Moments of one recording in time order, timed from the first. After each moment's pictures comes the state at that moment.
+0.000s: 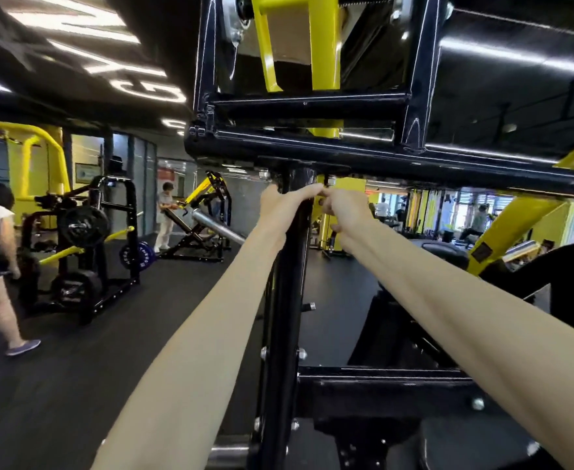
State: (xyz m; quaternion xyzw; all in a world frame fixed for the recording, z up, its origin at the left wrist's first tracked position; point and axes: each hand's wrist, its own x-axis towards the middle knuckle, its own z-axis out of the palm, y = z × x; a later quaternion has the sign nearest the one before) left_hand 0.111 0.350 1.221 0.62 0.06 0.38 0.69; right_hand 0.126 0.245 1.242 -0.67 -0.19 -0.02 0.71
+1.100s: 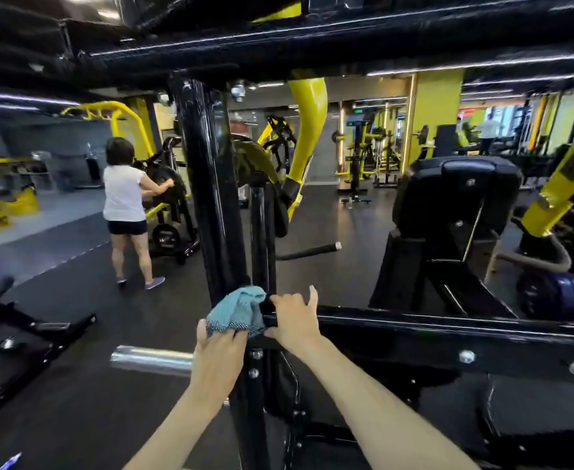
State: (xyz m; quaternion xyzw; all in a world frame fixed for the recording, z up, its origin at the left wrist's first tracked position) left_hand 0.093 0.283 0.896 0.85 0.25 0.36 -0.30; right_hand 0.222 0.197 0.958 -0.86 -0.51 -0.07 0.08
